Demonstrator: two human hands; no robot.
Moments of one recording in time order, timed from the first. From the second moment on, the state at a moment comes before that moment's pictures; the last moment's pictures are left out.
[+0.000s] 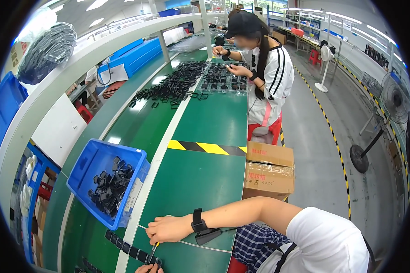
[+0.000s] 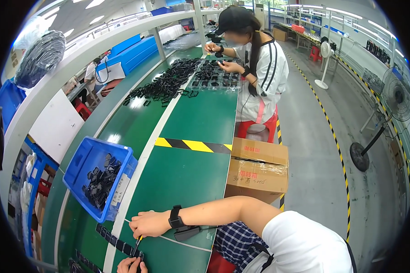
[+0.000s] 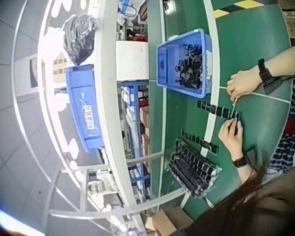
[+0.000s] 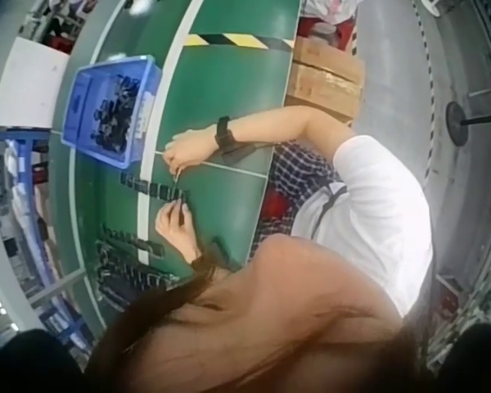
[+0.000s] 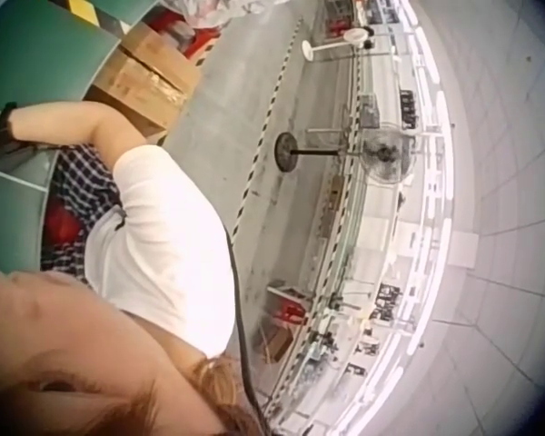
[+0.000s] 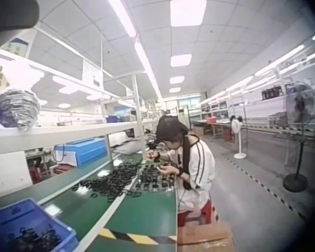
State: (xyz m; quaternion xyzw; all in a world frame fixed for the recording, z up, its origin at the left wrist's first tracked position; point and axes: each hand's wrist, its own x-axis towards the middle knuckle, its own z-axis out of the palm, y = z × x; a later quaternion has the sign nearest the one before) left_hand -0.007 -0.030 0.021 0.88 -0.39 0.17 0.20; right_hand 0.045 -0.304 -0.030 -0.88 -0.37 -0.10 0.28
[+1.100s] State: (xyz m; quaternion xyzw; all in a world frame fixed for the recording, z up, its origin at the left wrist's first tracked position) left_hand 0.008 -0.030 -0.011 0.90 -0.20 0.15 0.36; right_hand 0.029 -0.304 -0.002 -0.87 -0.40 -0.02 0.30
